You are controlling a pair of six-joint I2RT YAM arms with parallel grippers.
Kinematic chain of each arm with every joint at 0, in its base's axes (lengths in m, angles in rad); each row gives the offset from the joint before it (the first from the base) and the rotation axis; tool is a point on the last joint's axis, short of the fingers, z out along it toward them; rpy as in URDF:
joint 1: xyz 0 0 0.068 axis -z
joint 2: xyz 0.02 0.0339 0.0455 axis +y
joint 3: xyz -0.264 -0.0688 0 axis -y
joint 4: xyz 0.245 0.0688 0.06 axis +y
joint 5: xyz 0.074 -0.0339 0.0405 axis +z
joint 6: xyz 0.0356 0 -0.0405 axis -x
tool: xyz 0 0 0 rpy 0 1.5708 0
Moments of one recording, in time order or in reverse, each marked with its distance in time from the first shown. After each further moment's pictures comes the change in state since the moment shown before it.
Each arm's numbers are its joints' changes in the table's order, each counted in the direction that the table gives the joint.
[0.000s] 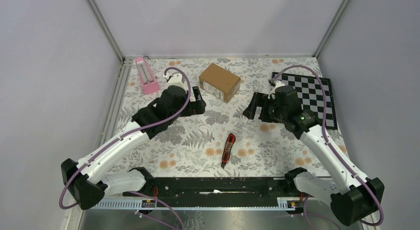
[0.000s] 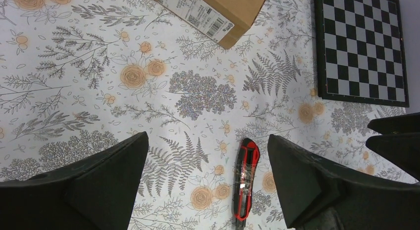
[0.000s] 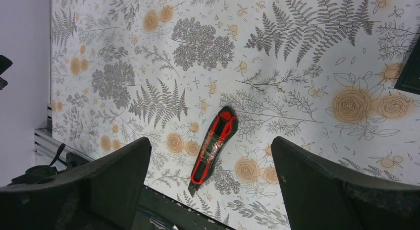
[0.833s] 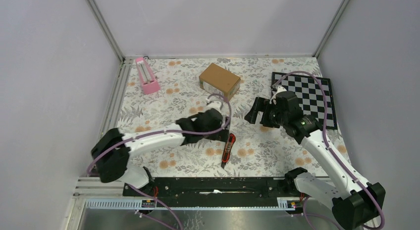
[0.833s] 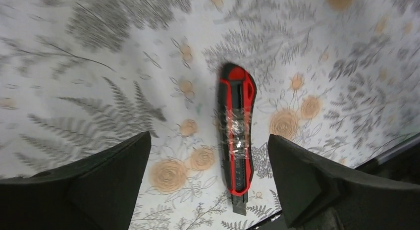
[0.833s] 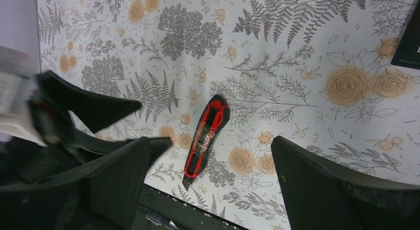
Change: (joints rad) left arm 0.235 0.298 -0.130 -0.176 -0.073 0.027; right arm 0.000 -0.057 -0.066 0.007 -0.017 -0.024
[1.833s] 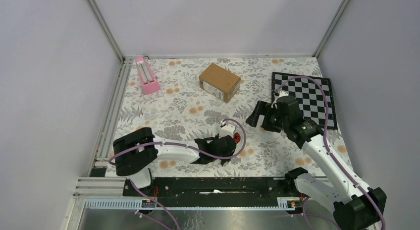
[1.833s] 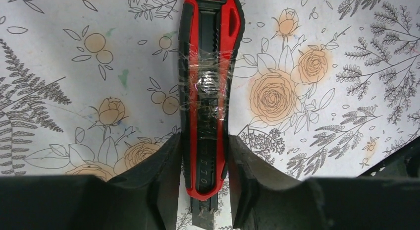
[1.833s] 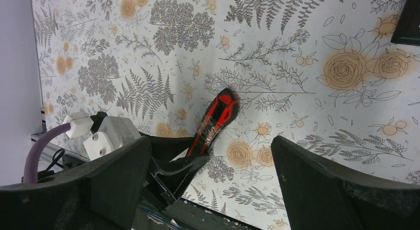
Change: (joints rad) left arm 0.264 0.248 -0.116 -0.287 0.105 0.089; right arm 0.000 -0.053 -0.068 -0.001 -0.017 -0.045
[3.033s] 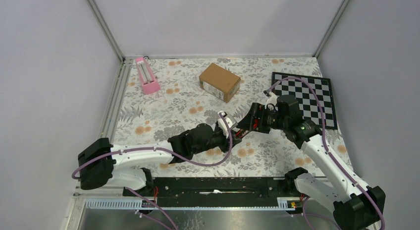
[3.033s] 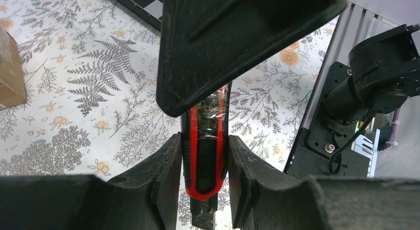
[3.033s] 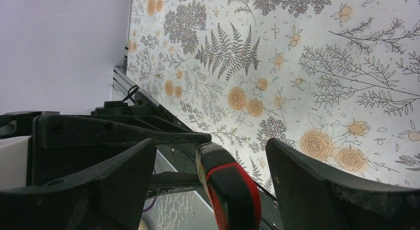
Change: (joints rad) left arm -0.061 -0.383 -0.132 -0.396 -0.269 -0.573; right arm 0.000 0.003 -0.023 -0.116 0.395 -0.045
